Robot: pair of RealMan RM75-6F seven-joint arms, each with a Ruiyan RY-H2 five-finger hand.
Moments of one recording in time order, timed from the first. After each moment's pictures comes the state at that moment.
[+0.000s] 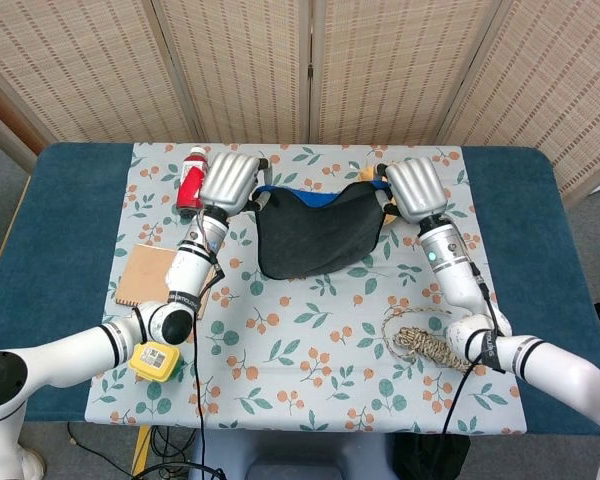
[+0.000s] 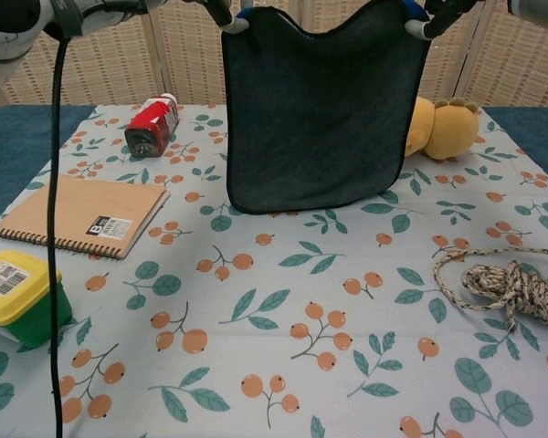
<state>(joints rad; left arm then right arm) -1.21 -1.55 -0.45 -1.18 0.75 0.87 0.42 0.90 -1.42 0.37 -1.23 -1.09 0.92 -0.28</state>
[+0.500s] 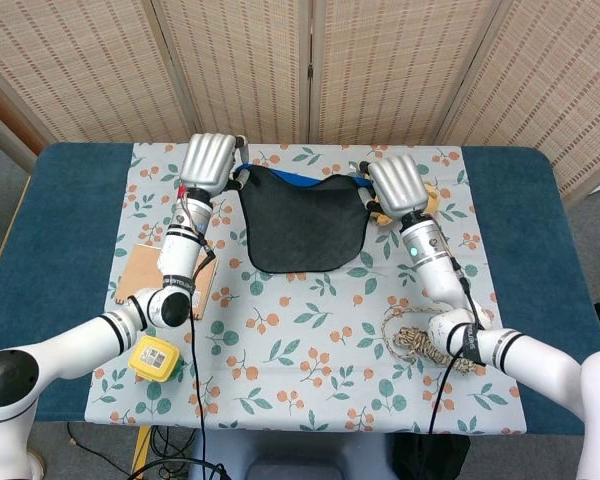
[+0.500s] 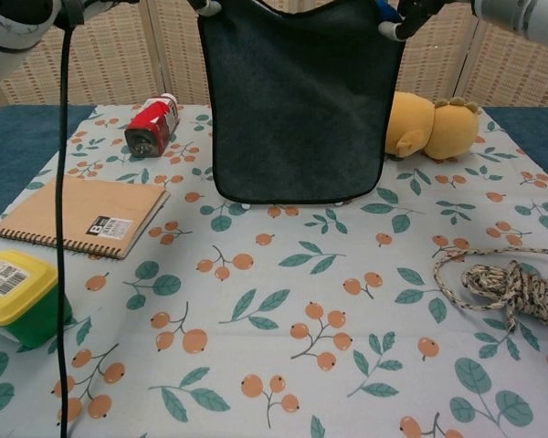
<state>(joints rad) -1.24 -1.59 -0.46 -1.02 0.72 0.87 0.41 0.97 -1.47 0.38 -1.19 -1.03 0.90 -0.30</state>
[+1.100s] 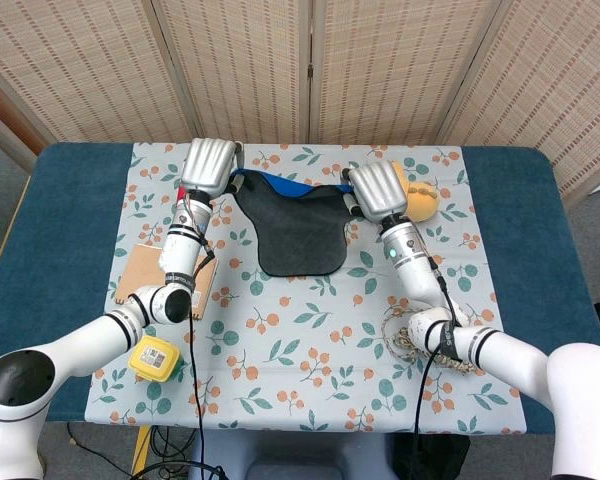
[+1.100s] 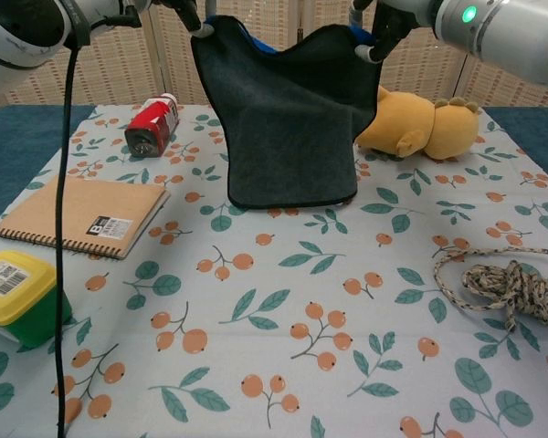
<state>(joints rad) -1.25 -1.64 -0.42 -0.91 0.72 0.81 0.45 1.03 -1.56 0.36 -1.10 -0.98 0.87 -0.36</state>
